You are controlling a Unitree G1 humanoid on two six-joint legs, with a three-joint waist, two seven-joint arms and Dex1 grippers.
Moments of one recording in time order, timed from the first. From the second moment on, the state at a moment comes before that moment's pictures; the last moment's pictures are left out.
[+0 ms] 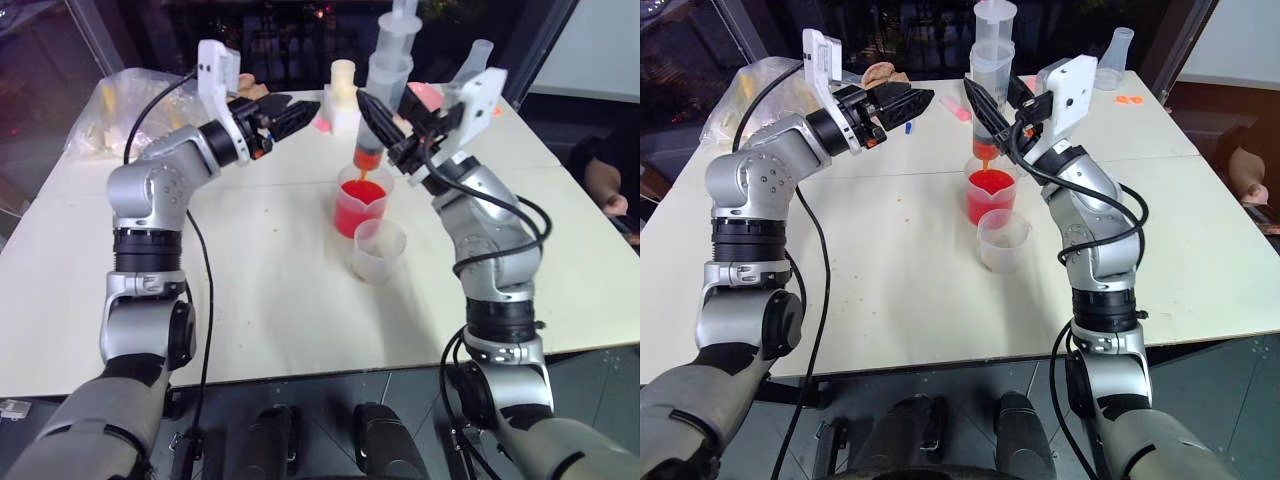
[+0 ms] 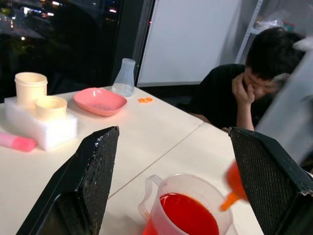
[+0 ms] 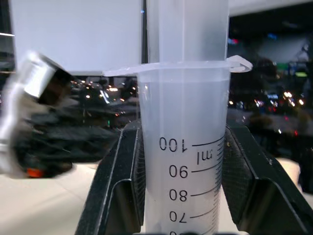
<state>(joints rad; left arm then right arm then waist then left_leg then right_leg) -1.07 0.35 0.17 0.34 -0.54 0.70 -0.71 -0.70 -0.26 -0.10 -0.26 0.41 0.39 0.44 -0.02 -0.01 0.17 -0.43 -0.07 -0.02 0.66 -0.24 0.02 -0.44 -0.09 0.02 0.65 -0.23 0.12</state>
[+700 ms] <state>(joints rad) -1.14 0.24 0.13 0.31 -0.60 0.76 -0.76 -0.36 -0.26 -0.07 -0.55 0.46 0.56 0.28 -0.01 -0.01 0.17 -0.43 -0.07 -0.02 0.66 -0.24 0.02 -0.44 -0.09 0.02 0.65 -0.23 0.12</state>
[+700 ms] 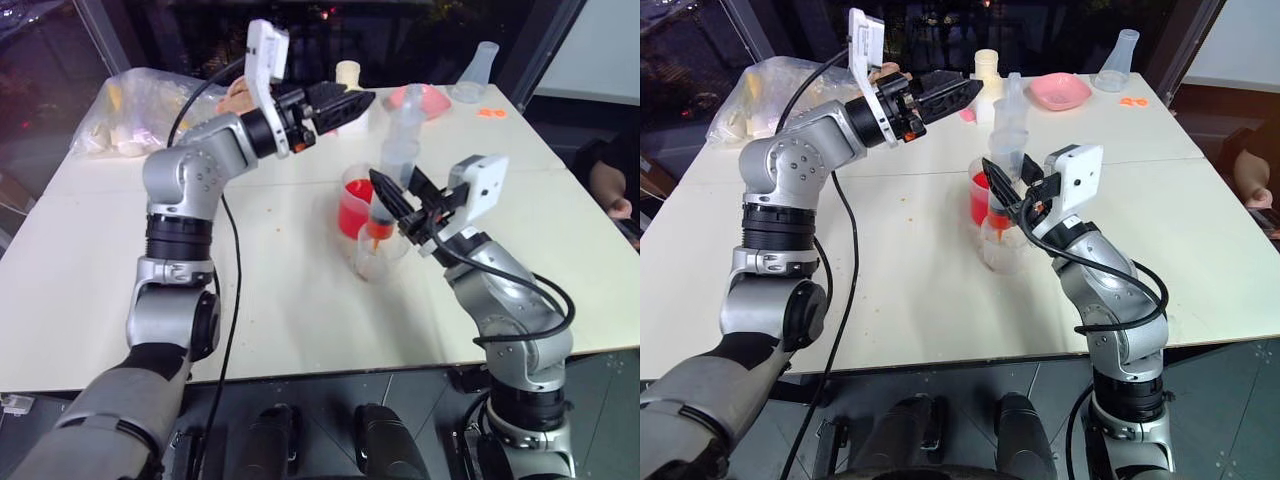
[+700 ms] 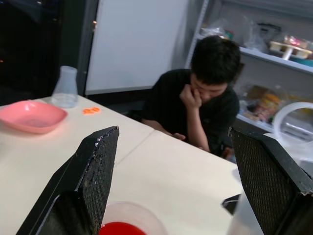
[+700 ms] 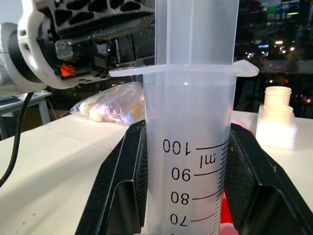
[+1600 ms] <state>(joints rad) -1.16 0.18 0.05 0.30 -0.62 0.78 -0.84 -0.33 -0.26 -0.05 -0.53 0.41 0.53 0.29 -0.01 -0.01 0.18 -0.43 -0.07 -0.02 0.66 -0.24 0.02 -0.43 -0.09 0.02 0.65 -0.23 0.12</state>
